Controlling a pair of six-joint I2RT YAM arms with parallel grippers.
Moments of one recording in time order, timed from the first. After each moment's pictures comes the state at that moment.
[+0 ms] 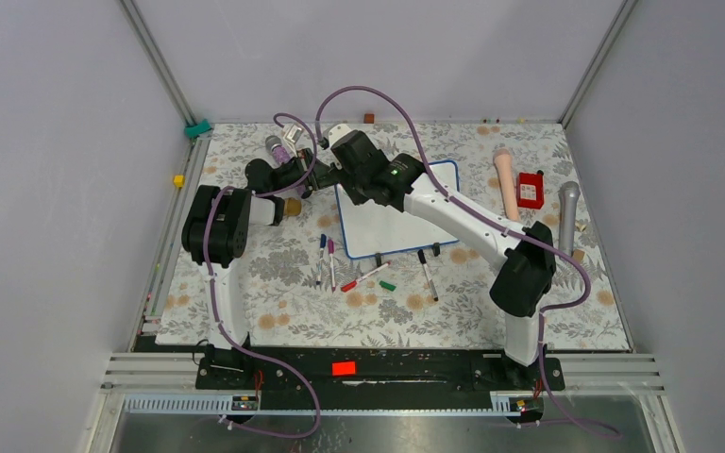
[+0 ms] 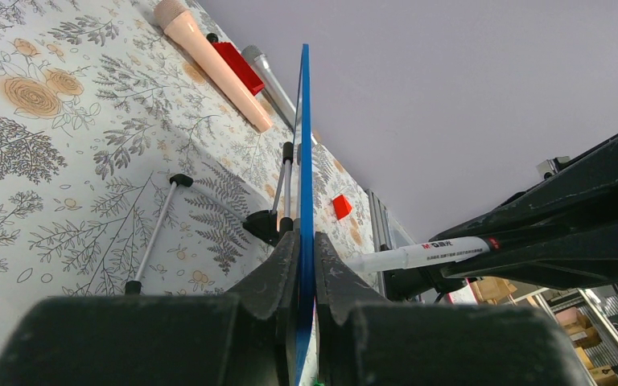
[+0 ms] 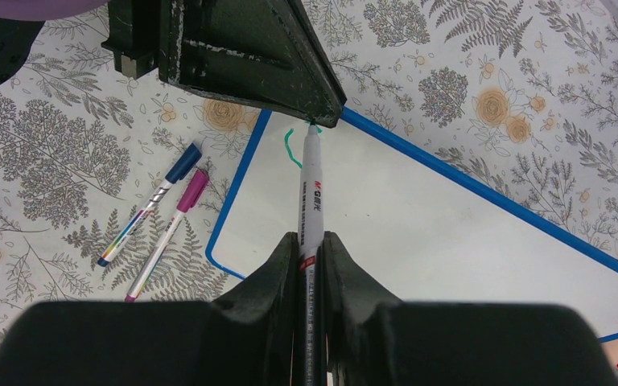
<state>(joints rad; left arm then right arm) -0.13 2.15 1.10 1.44 1.16 -1.22 0.87 1.92 1.89 -0.75 0.29 0.03</state>
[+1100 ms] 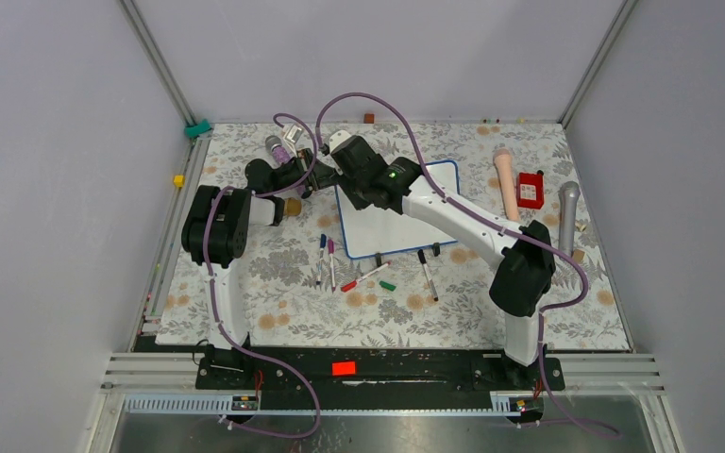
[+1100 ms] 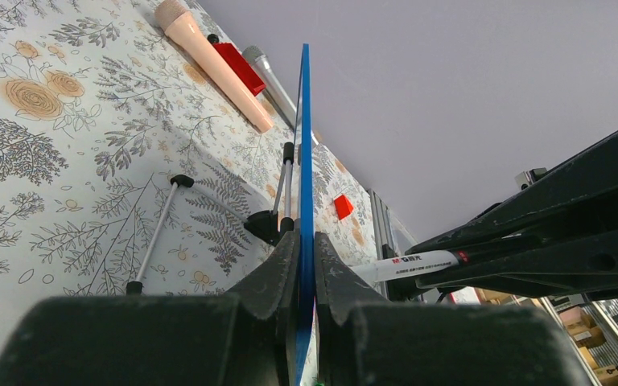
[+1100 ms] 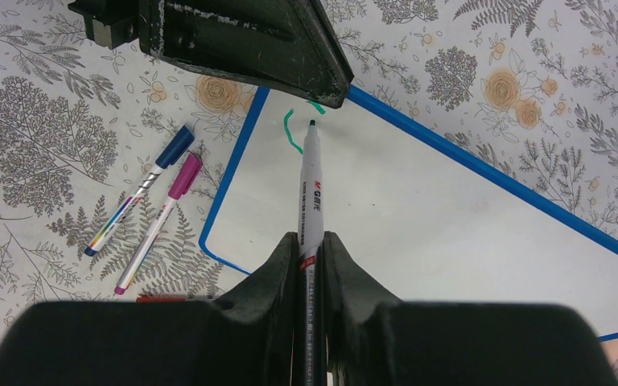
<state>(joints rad) -0.13 2.14 1.10 1.44 1.16 -1.21 0.87 1.92 1.85 -0.75 0.29 0.03</state>
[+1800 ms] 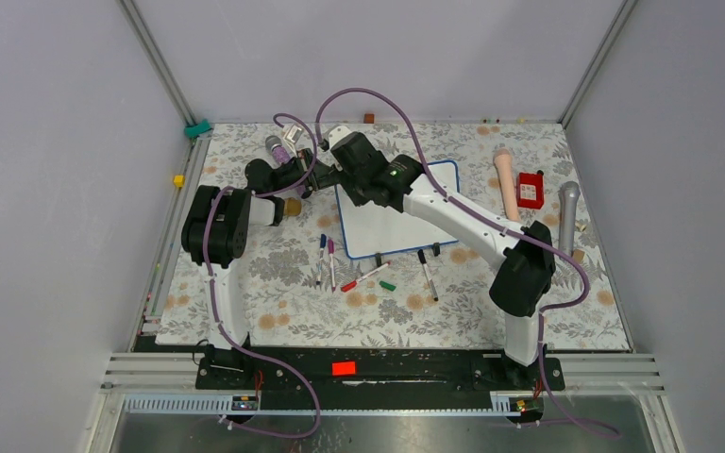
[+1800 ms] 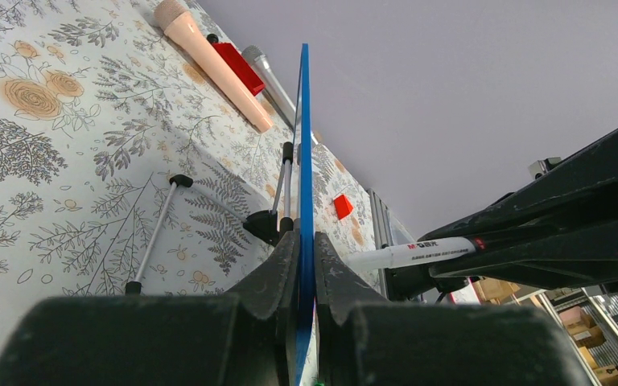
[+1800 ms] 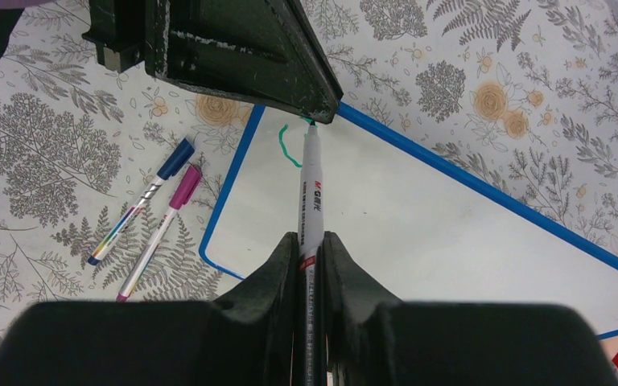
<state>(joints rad) -0.13 2.14 1.10 1.44 1.16 -1.21 0.87 1.92 1.87 -0.75 0.30 0.03</state>
